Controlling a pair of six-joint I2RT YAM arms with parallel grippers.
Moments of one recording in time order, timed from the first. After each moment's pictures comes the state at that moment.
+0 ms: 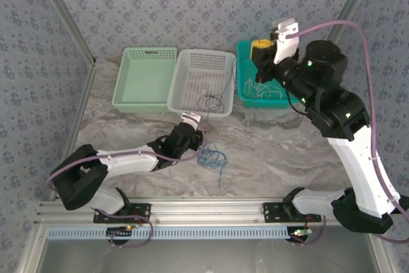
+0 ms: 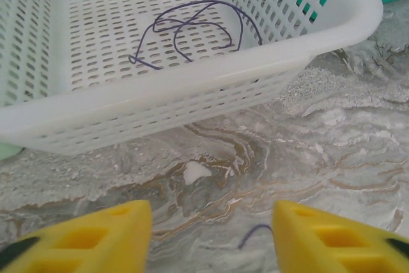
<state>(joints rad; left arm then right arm) -0.93 1.41 0.63 0.22 -0.40 -0.27 0.62 1.22 1.90 -0.71 0.07 0.01</state>
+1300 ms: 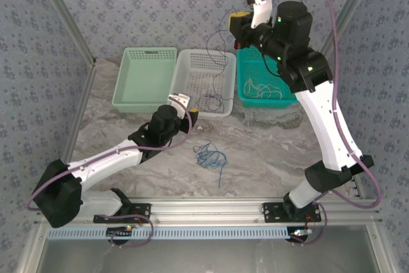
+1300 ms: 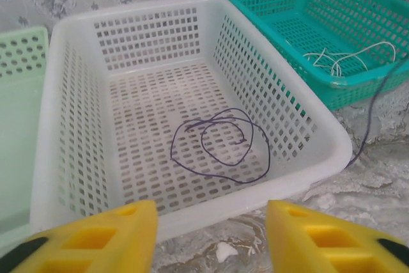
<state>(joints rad) -0.78 1.25 0.74 0.13 -0.27 -0.15 0.49 1.58 2.18 -0.64 -0.15 0.09</state>
